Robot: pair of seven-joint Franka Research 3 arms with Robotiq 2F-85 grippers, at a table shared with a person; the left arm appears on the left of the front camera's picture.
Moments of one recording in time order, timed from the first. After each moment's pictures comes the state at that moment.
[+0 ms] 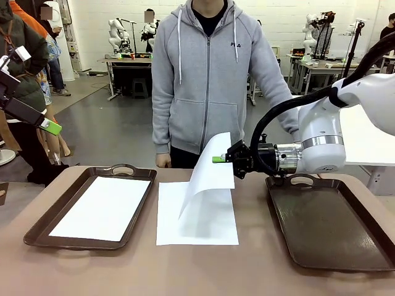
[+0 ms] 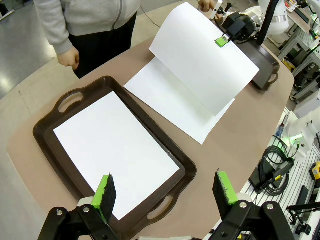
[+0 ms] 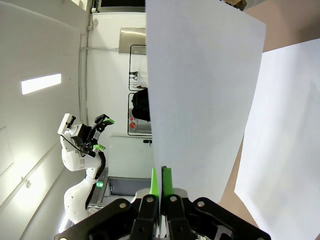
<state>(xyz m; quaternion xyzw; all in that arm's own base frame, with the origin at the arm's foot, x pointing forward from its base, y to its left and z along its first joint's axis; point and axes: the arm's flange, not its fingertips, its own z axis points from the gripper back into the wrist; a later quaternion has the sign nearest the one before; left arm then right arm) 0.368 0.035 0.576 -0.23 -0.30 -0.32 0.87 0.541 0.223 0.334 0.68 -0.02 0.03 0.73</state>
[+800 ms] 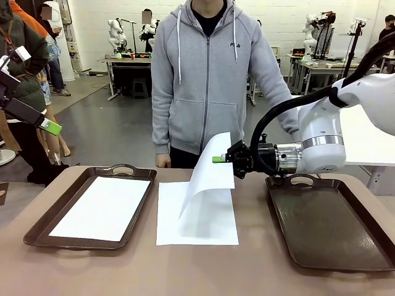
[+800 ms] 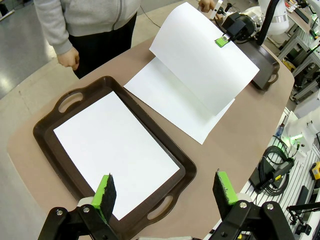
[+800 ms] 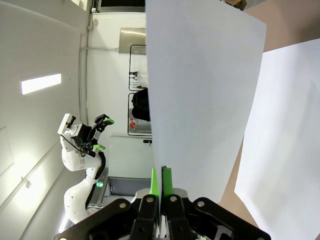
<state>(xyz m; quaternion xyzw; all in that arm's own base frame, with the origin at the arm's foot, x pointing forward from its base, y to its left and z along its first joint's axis) 0.368 0.035 0.576 -0.23 -0.30 -0.32 0.87 0.541 0.223 0.334 0.68 -0.02 0.03 0.73</state>
